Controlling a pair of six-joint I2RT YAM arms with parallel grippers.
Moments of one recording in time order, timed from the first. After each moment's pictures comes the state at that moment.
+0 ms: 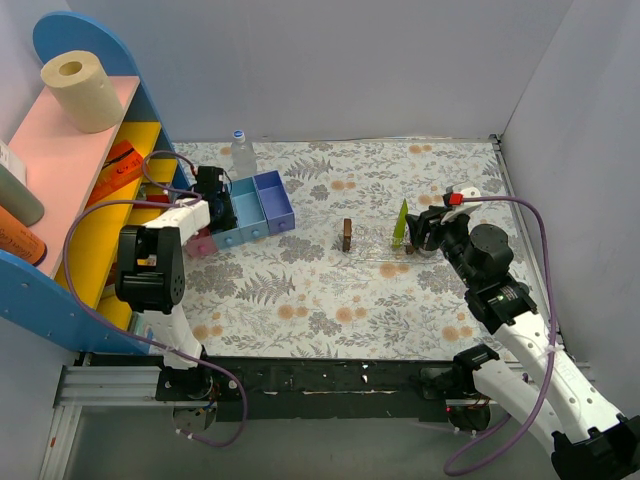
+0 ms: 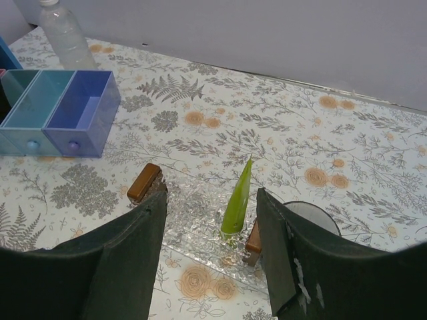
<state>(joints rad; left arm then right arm) -0.07 1.83 1.19 -0.31 -0.14 -0.36 0.45 0.72 0.66 0.00 0.04 0.03</state>
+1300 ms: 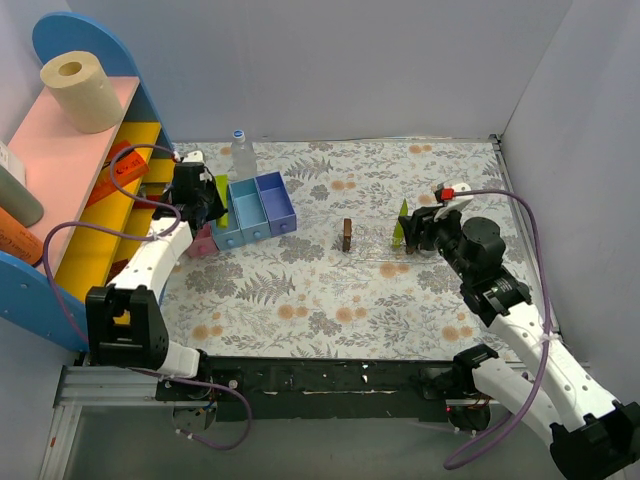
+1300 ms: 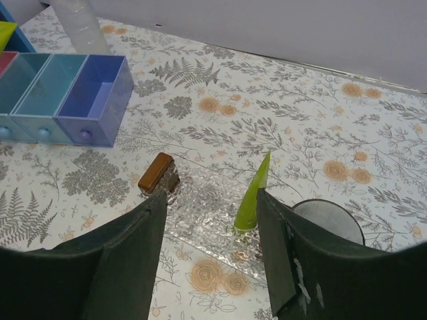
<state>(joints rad) -0.08 1.46 1.09 -0.32 -0.09 -0.32 0.45 0.77 0.67 -0.01 0.00 0.05</state>
